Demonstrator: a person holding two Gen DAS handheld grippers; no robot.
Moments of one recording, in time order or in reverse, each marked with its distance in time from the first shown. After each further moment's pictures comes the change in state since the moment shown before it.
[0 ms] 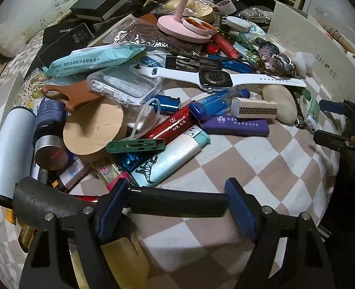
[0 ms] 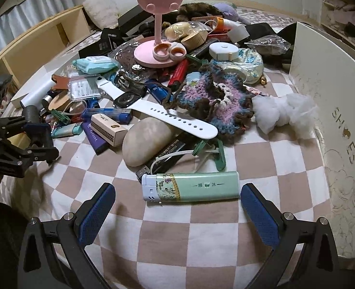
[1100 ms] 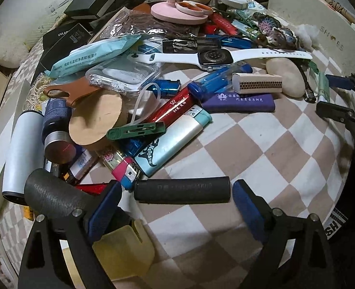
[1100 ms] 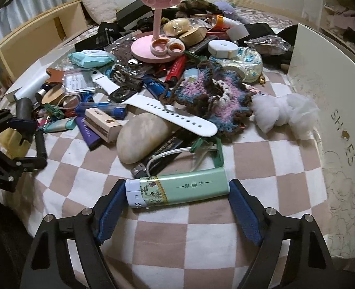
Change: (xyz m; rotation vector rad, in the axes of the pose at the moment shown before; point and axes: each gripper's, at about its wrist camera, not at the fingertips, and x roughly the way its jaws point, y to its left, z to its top) left arm 0.007 -0.017 -0.001 0.083 0.083 0.122; right arm 0.005 0.004 -0.001 -0.028 0.014 -0.041
